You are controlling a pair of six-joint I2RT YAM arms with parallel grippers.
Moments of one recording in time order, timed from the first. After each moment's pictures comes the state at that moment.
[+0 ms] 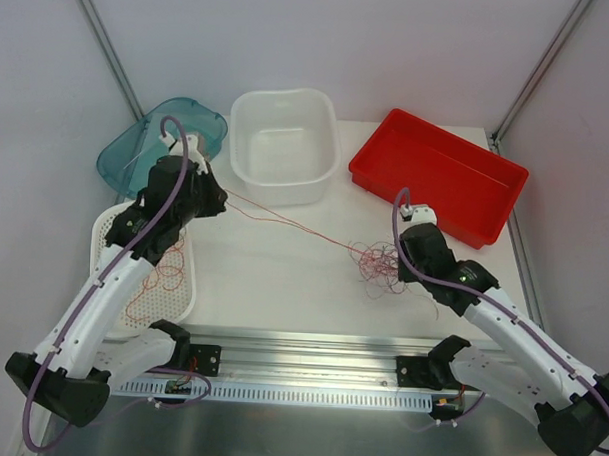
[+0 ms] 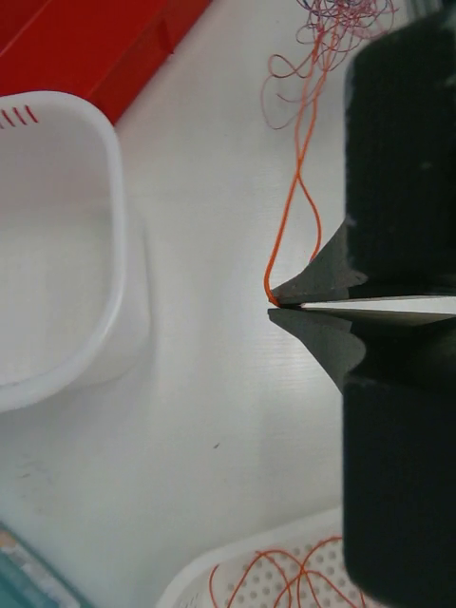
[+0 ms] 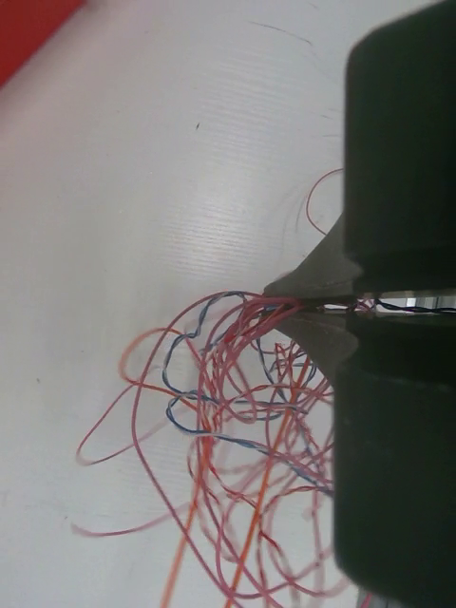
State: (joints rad) left arm -0.39 0.99 1.07 -0.62 -0.11 -0.45; right arm 0.67 0.86 0.74 -0.70 0.34 0.31
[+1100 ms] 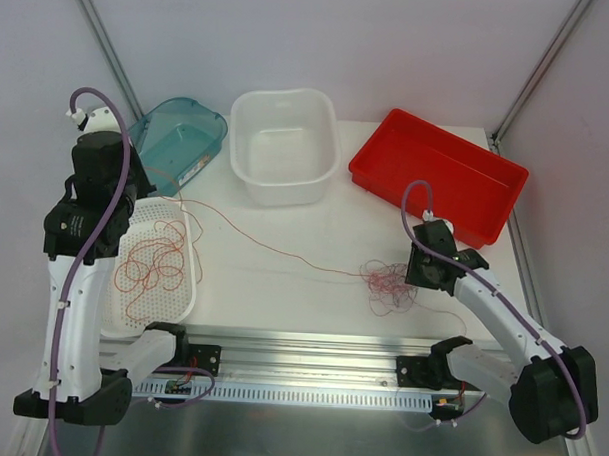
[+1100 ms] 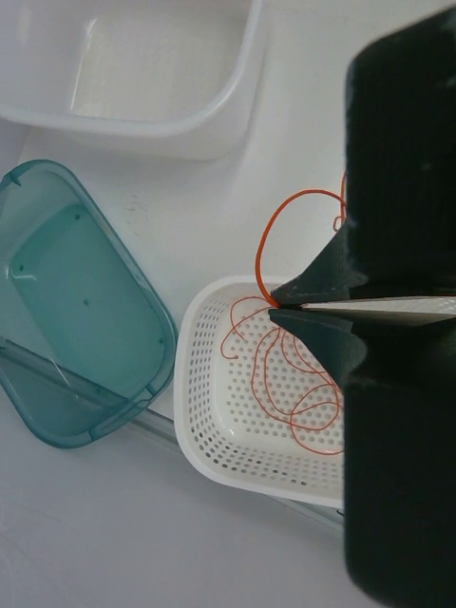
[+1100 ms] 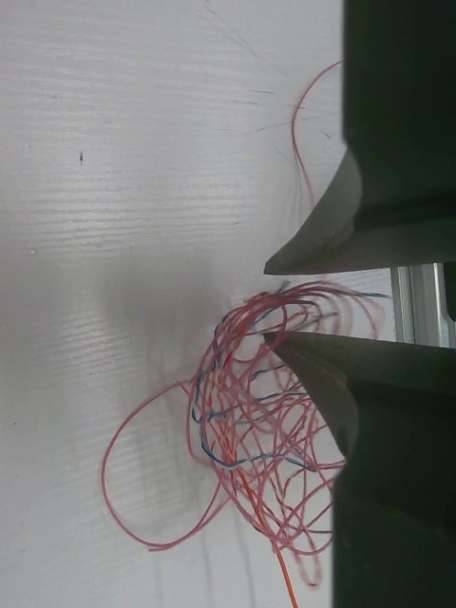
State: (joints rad) left arm -0.09 1.00 1.52 -0.99 -0.37 -0.22; right arm 0.38 1.04 0.67 -0.73 0.22 0.47
